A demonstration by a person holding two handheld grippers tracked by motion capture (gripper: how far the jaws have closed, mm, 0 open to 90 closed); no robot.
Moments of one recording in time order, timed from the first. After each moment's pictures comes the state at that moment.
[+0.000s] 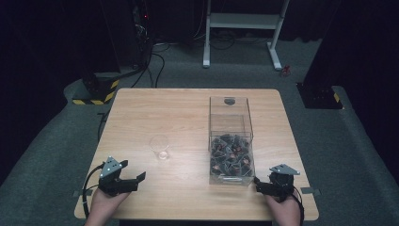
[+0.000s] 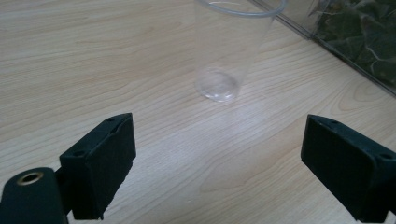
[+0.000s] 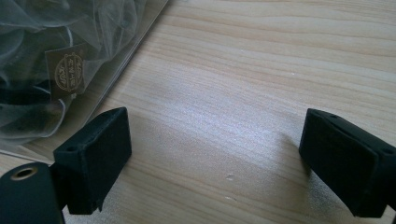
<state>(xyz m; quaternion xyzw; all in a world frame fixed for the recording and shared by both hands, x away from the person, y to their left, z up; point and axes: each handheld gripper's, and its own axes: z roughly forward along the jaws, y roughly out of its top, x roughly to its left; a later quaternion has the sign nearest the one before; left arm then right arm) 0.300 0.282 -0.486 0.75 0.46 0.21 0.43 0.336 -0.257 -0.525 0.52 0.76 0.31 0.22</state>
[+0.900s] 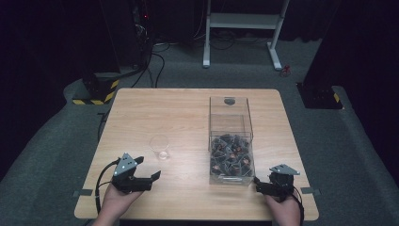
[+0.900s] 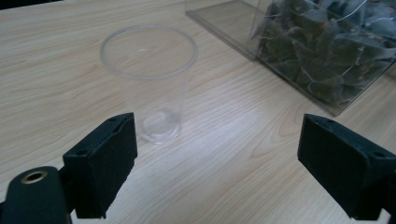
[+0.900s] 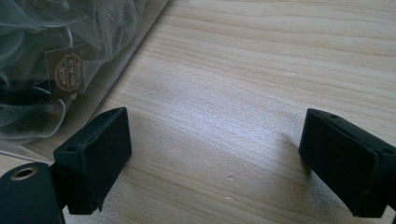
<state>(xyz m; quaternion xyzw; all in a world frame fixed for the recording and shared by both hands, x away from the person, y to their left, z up) 0.305 0.234 -0.460 0.77 0.40 0.19 0.46 0.336 -0.256 -0.525 0.53 0.76 0.31 0.22</state>
